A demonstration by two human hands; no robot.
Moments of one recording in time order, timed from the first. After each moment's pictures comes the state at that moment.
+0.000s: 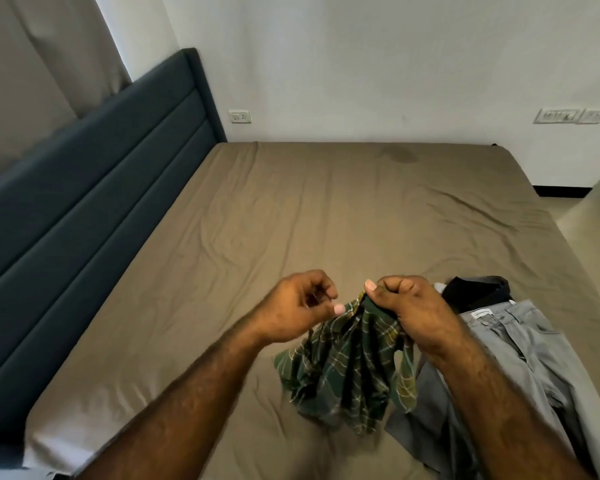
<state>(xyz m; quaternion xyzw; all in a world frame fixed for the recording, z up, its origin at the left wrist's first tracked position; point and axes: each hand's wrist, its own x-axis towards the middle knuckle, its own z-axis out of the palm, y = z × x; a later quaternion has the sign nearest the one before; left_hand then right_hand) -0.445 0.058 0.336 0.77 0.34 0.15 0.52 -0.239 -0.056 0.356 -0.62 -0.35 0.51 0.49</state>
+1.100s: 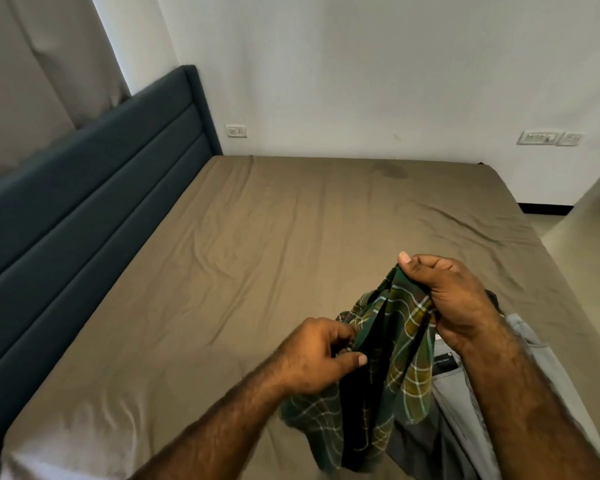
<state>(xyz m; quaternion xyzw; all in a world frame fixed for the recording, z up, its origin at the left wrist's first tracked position) -0.433 0.006 0.323 0.83 0.30 0.10 0.45 -0.206 -0.055 0.391 -0.55 -0.29 0.48 0.62</state>
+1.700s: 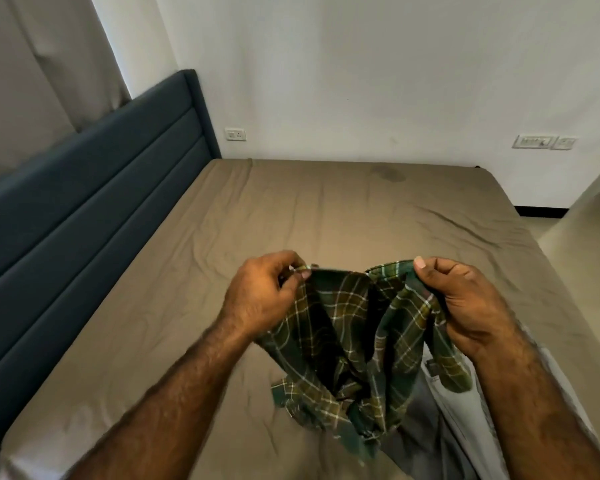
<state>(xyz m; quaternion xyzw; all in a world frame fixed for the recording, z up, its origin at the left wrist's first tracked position) -0.463 0.063 0.383 0.81 0.44 0.28 0.27 -0.195 -0.068 0.386 -0.52 -0.26 0.50 0.64</state>
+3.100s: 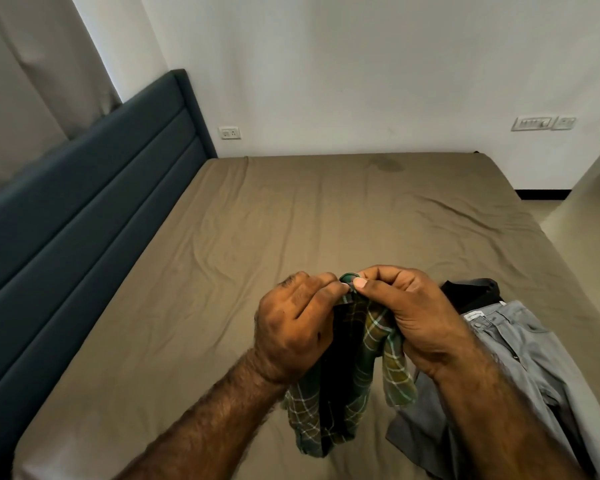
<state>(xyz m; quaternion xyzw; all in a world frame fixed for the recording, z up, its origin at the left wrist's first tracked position) -0.431 0.014 0.366 0.86 0.15 0.49 -0.02 -0.263 -0.070 0.399 -0.48 -0.32 0.54 0.62</state>
